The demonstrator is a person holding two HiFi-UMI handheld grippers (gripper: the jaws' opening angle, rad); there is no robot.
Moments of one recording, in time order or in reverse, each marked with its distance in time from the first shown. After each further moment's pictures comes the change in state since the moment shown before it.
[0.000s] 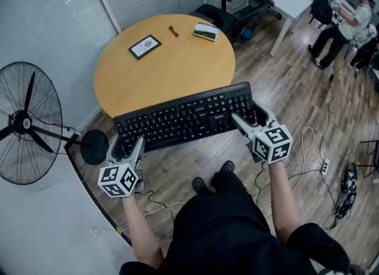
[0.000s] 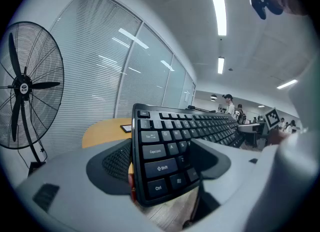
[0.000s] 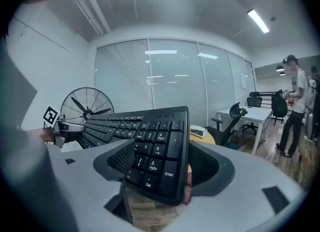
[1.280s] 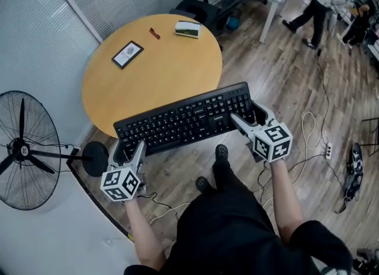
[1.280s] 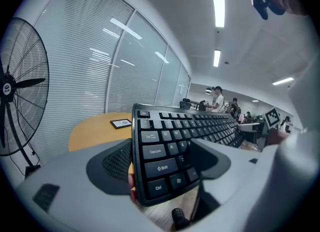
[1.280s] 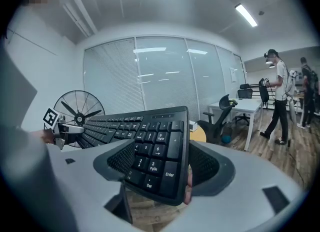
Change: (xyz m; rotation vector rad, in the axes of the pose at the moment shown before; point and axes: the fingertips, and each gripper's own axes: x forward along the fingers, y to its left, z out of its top) left arm 0.064 -0.035 -0.006 0.031 0.081 -0.052; right arm 0.000 -0.062 -0.024 0.087 0.023 -0.051
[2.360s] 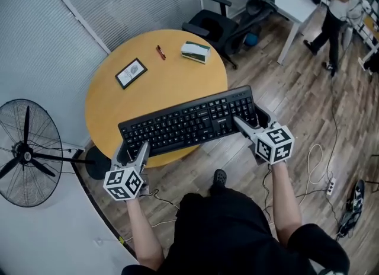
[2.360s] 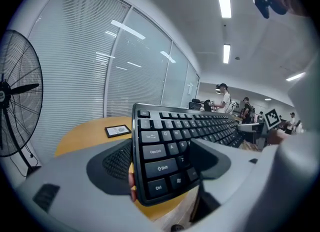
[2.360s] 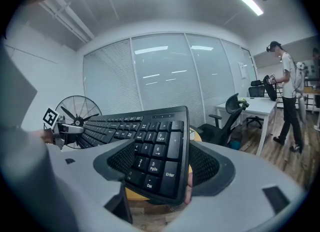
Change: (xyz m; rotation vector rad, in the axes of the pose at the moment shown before) left arm 0.142 -0.035 0.059 -0.014 -0.015 0.118; right arm 0.113 -0.144 0.063 -0.017 -0.006 0.121
